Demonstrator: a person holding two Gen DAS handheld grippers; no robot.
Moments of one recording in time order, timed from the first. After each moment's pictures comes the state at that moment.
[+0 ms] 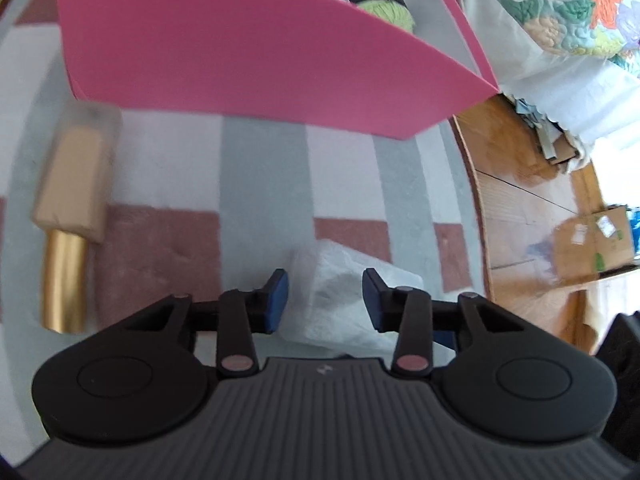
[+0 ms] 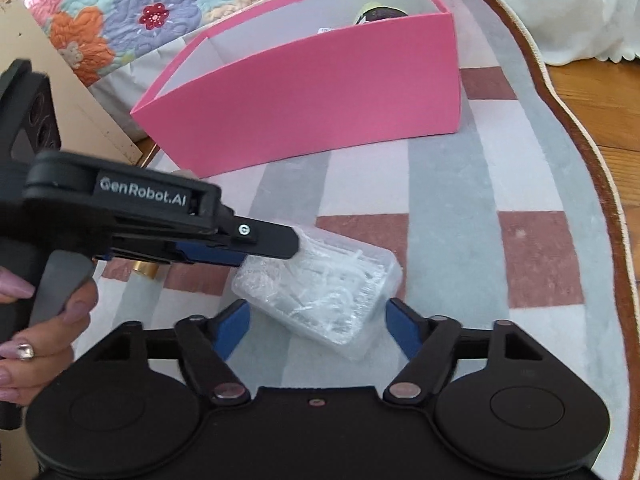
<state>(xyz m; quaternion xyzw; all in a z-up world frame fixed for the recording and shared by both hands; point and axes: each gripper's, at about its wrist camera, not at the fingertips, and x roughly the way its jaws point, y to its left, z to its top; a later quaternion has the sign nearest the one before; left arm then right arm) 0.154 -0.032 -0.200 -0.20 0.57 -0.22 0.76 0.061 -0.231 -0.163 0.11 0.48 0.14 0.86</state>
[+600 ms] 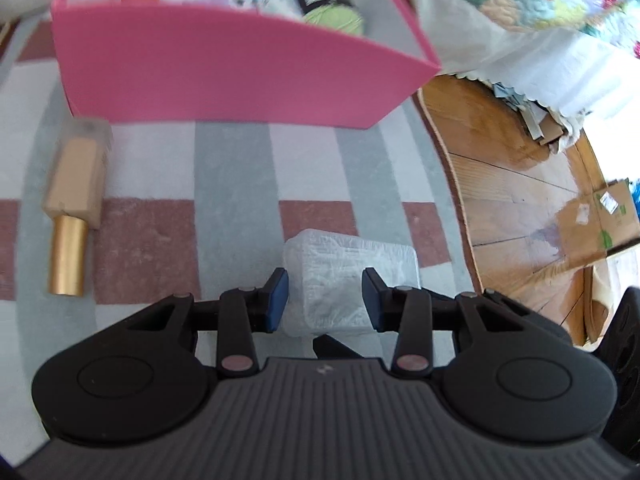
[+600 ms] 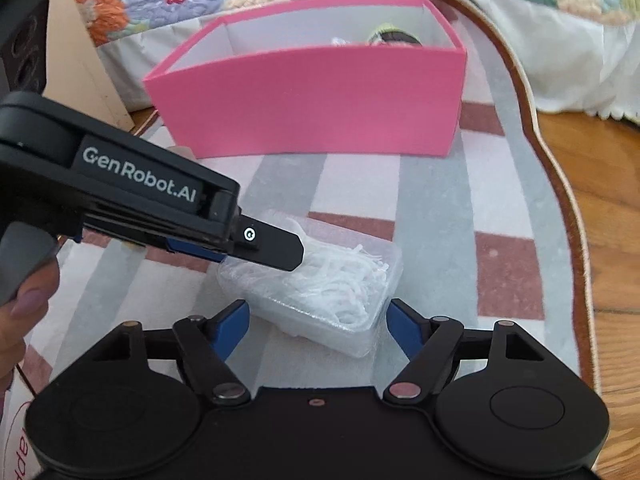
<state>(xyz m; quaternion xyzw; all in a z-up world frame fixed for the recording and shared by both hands) 0.117 -0.045 -0.159 -0.15 0.54 -0.23 0.79 0.038 -0.216 -0.137 0.01 0.46 0.12 0.88</state>
